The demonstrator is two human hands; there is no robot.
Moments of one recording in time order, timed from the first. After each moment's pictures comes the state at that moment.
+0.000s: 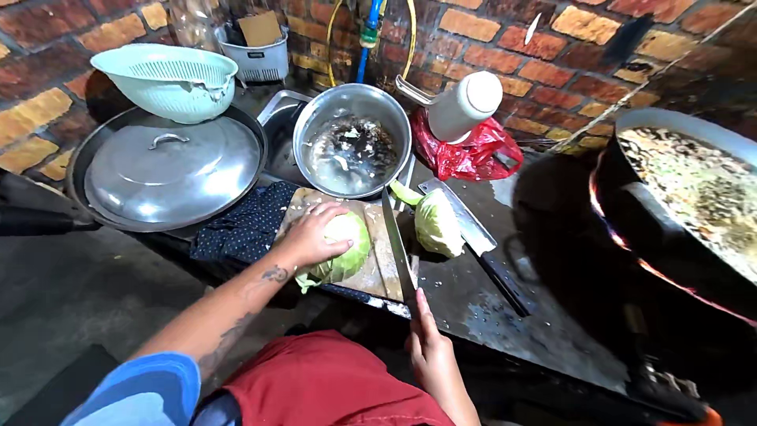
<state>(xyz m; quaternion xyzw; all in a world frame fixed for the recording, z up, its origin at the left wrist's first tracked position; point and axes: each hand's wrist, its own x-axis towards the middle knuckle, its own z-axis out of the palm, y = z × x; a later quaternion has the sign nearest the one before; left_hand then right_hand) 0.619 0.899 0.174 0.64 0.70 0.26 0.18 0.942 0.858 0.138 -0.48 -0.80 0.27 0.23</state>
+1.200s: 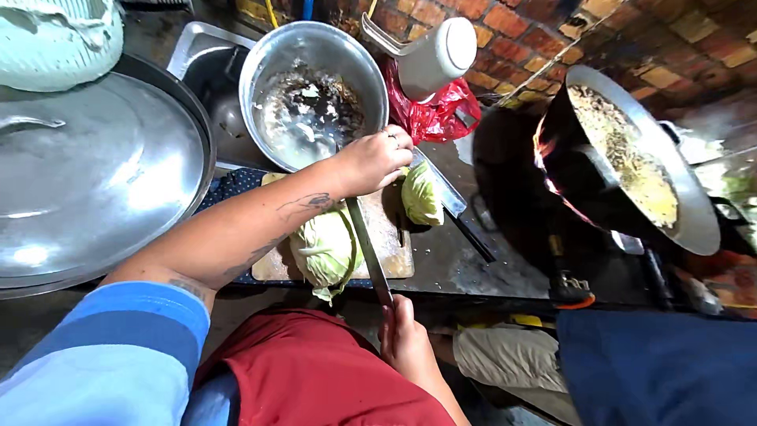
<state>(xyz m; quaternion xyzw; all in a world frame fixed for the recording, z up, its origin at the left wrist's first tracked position) 0.618 1.047 0.227 0.90 0.31 0.30 0.03 0.832 0.807 0.187 -0.57 -0.78 0.18 0.19</state>
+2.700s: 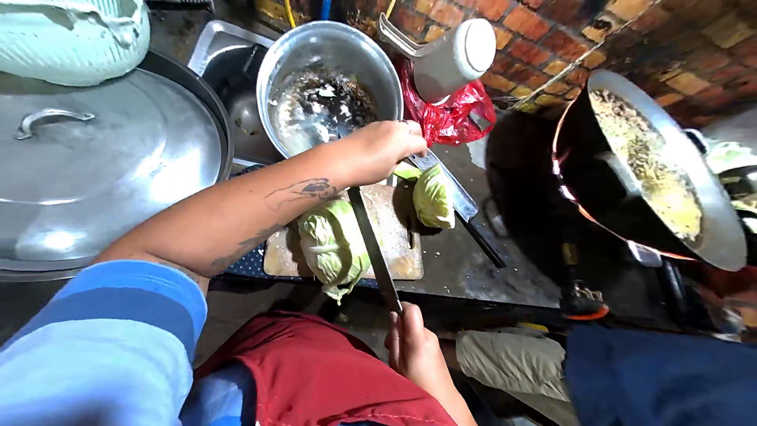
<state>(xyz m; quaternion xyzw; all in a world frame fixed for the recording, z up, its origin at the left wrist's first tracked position) 0.597 1.034 0.264 0.90 0.35 0.24 0.10 0.833 0.802 0.193 -0.52 -0.81 0.17 0.21</state>
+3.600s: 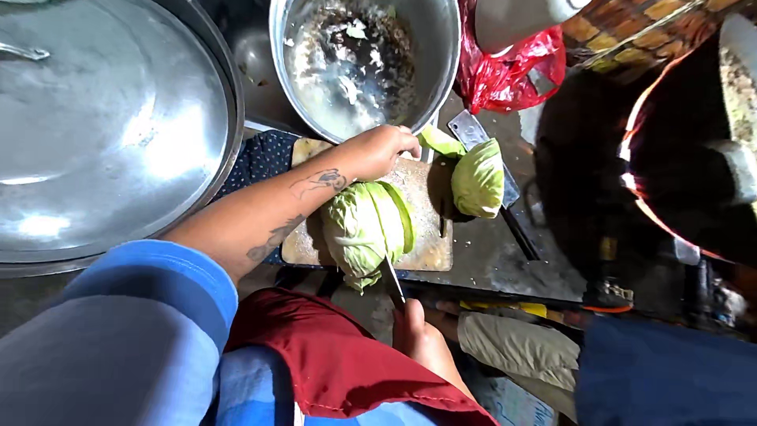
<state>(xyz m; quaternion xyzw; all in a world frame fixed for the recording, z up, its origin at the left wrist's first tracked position) 0.568 1.044 0.160 0.82 0.41 0.26 0.30 0.782 0.815 0.226 -0.64 -0.71 0.28 -0.10</state>
